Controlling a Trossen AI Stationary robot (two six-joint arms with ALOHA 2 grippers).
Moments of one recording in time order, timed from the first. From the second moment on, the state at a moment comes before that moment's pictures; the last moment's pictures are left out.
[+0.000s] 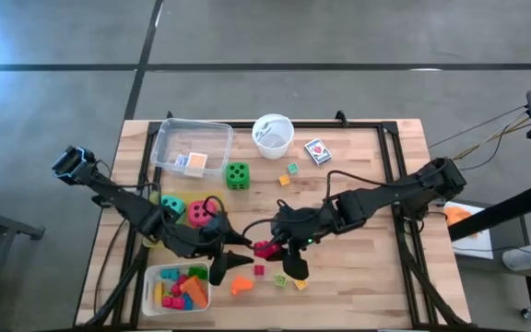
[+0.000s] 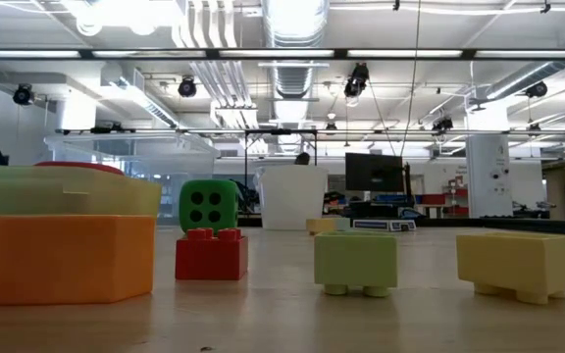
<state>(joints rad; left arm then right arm) -0.55 1.36 1.06 -0.10 -0.39 -0.73 0.34 1.70 1.55 -0.47 -0.05 0.56</state>
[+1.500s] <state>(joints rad) -0.46 1.36 1.06 0.00 -0.29 -0.53 0.33 1.68 1.60 -0.45 -0.05 0.62</state>
